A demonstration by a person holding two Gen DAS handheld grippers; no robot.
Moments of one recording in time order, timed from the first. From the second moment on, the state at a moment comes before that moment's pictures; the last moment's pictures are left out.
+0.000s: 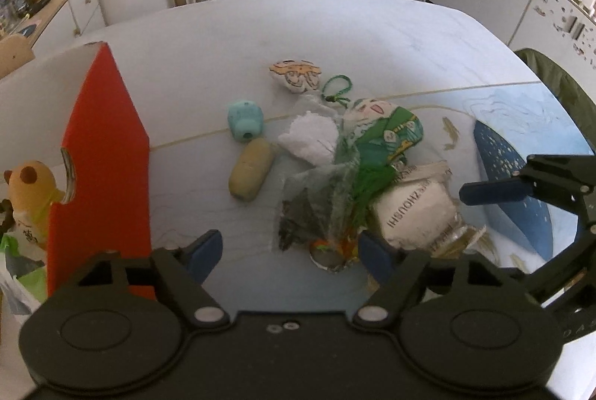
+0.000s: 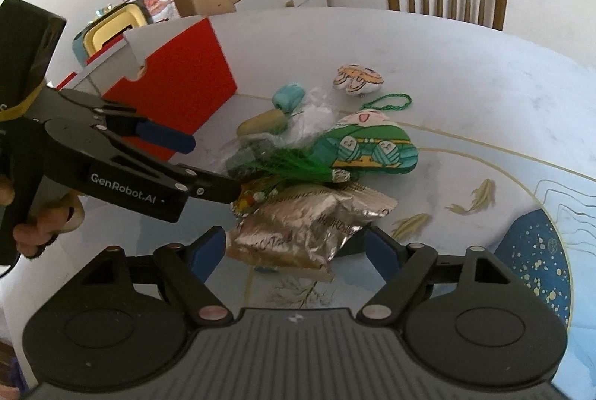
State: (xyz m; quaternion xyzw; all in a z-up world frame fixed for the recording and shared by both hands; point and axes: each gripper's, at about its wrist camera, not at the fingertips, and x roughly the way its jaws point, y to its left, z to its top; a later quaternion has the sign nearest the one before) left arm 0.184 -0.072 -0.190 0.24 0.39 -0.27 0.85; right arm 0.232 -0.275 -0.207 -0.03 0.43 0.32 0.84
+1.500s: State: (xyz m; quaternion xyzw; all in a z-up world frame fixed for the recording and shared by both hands) left arm 0.115 -0.044 -0.184 0.17 0.44 -0.30 0.83; right arm 0.164 -0.334 -0.201 0.06 0.47 0.29 0.83
